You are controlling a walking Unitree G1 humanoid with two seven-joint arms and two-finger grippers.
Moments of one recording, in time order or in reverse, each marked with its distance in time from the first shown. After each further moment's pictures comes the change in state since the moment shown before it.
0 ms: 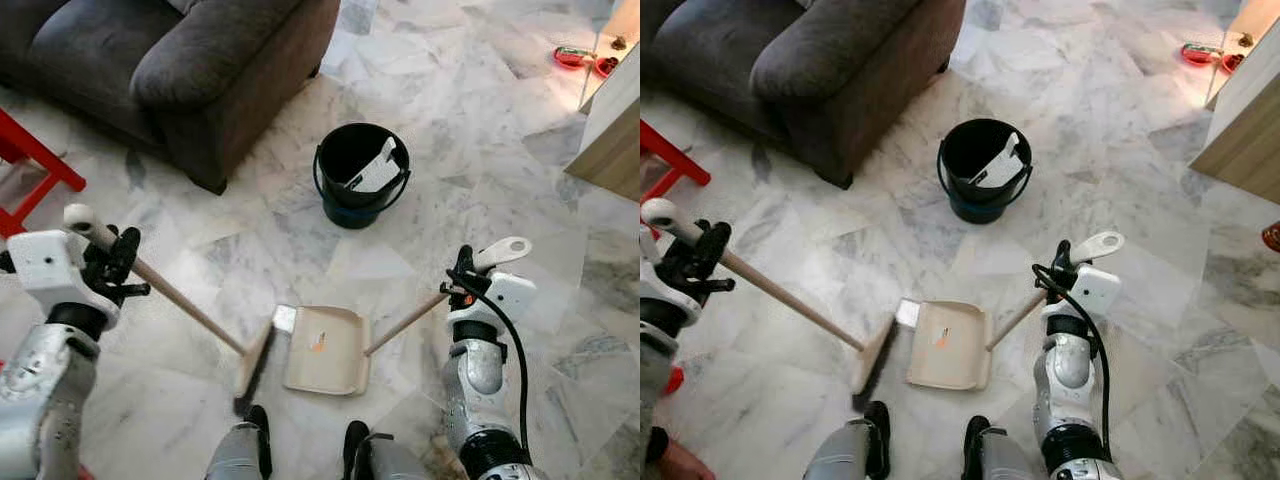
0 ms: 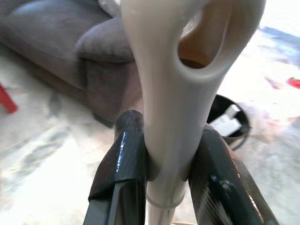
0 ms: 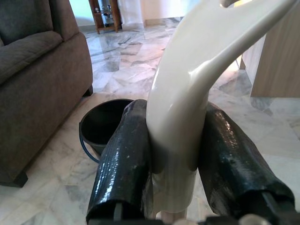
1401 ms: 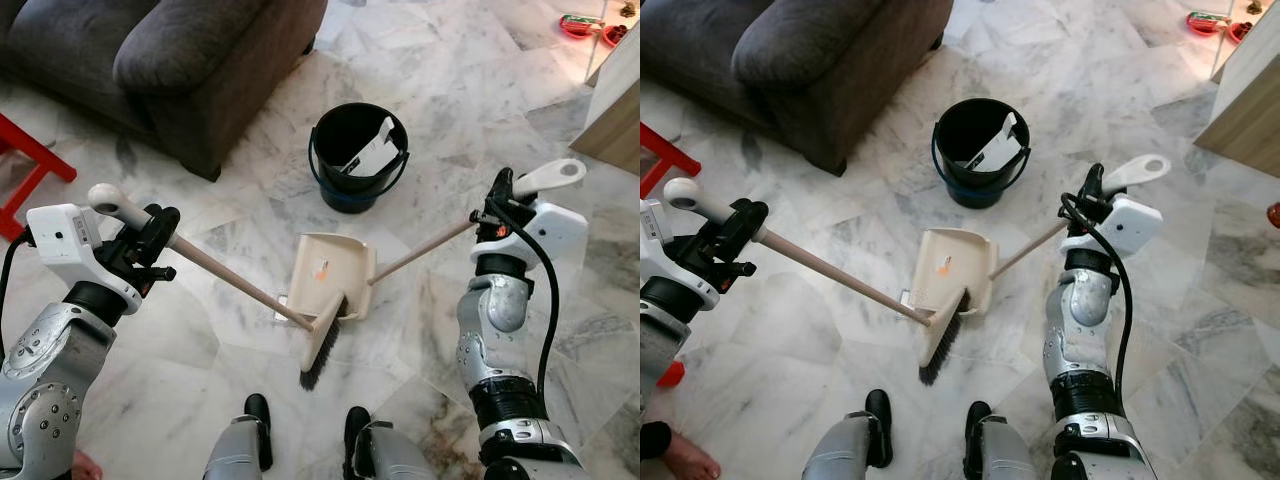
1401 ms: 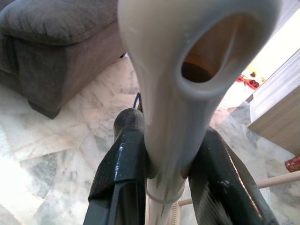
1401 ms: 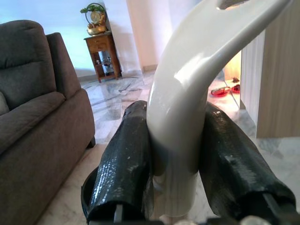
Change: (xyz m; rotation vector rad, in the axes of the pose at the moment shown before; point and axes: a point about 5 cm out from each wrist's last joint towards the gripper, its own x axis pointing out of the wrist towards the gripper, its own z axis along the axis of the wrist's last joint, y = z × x) left arm 0.004 -0.029 0.007 -0.133 0.002 -0.172; right arm 0.054 0.014 0.083 0.052 -0.255 0.002
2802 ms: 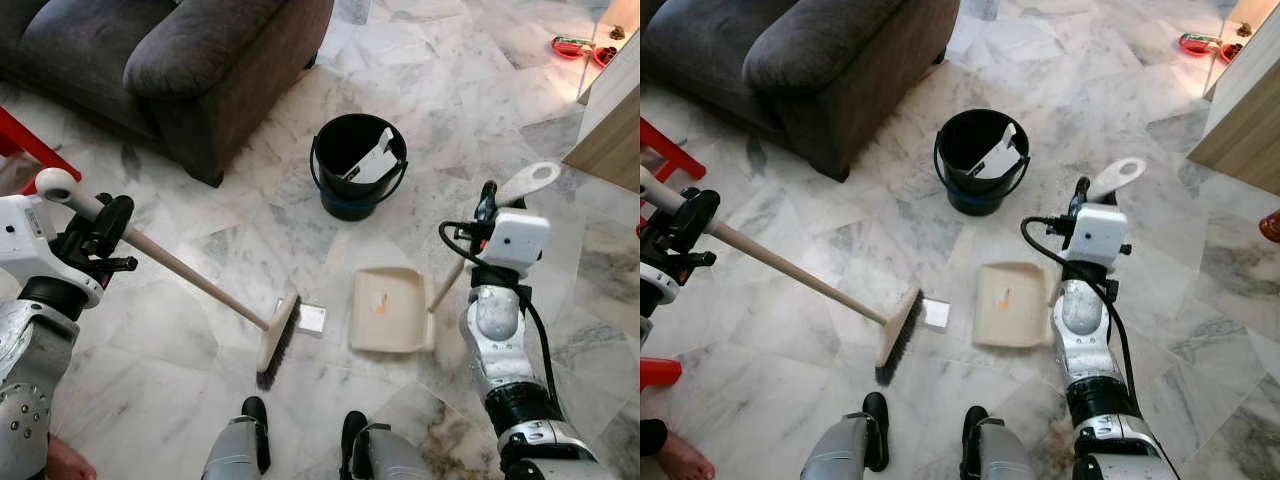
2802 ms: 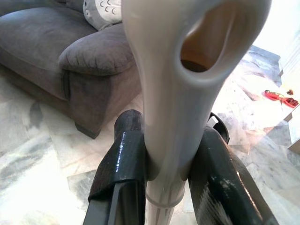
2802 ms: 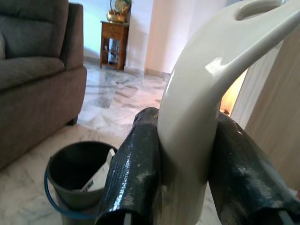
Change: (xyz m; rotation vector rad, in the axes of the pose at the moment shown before) left arm -0.010 0.018 0.022 0.107 -0.061 0.115; right arm -0.016 -0.015 -0.024 -0.344 0.044 0.016
